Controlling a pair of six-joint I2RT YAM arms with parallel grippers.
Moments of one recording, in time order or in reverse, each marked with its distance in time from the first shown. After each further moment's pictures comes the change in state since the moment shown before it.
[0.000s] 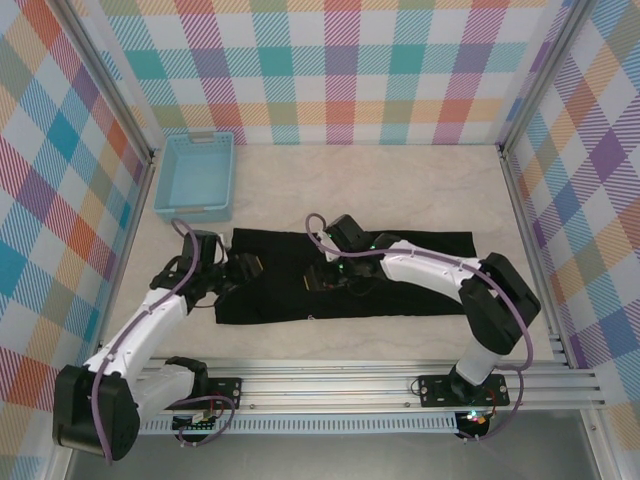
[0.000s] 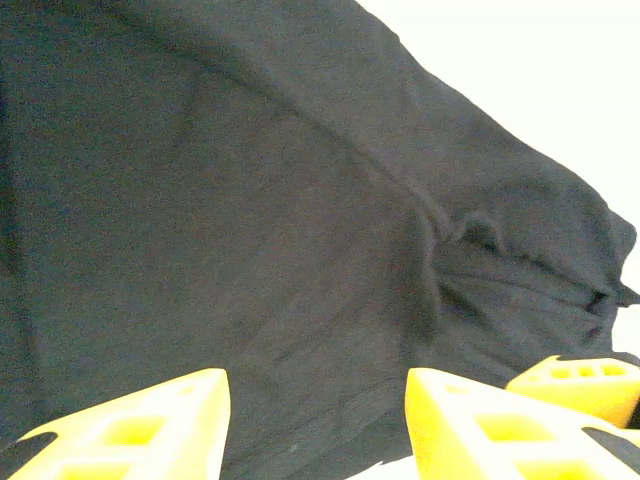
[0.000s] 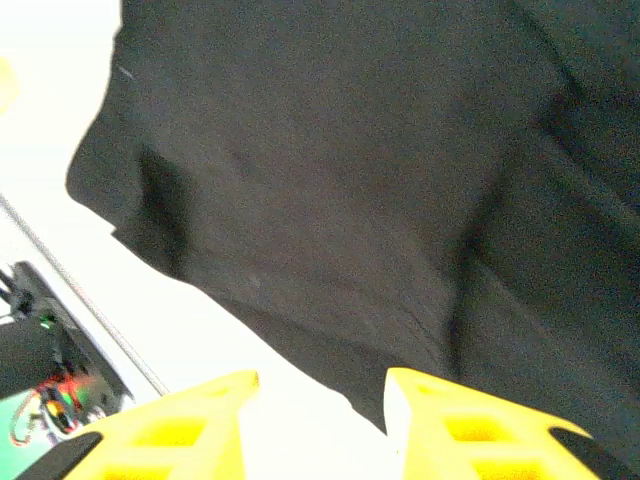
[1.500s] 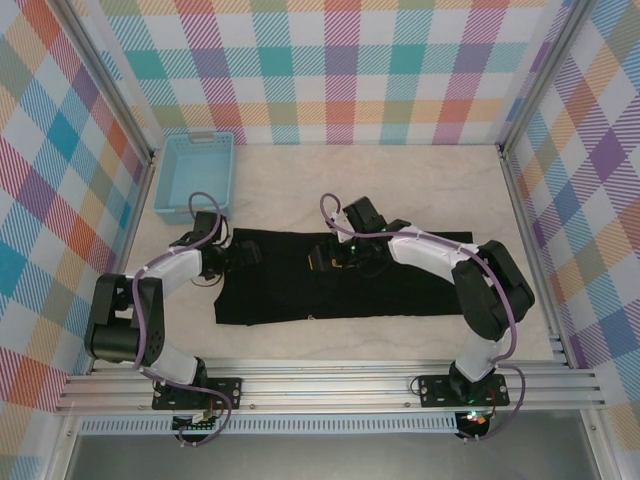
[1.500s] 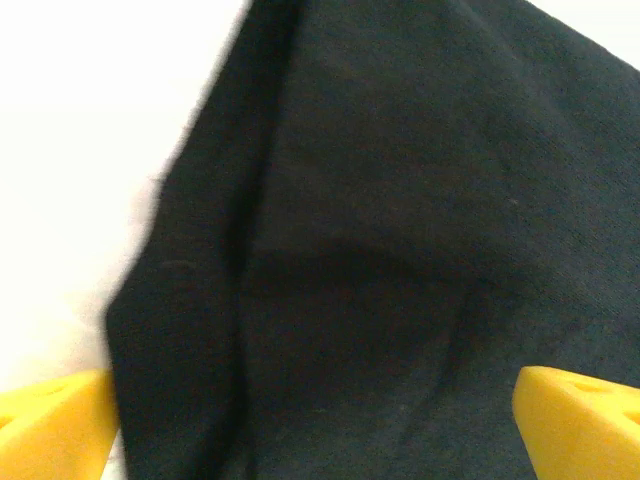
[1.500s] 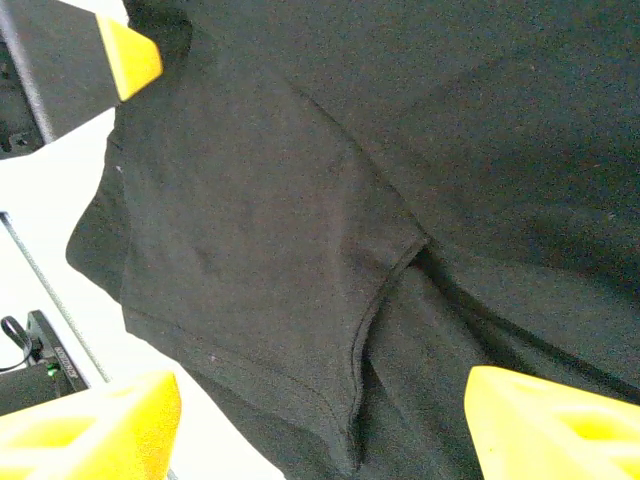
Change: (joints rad) left arm 0.107 0.465 0.161 0.073 -0.212 0.317; right arm -0.167 0.058 0.021 0.024 -0.098 -0.103
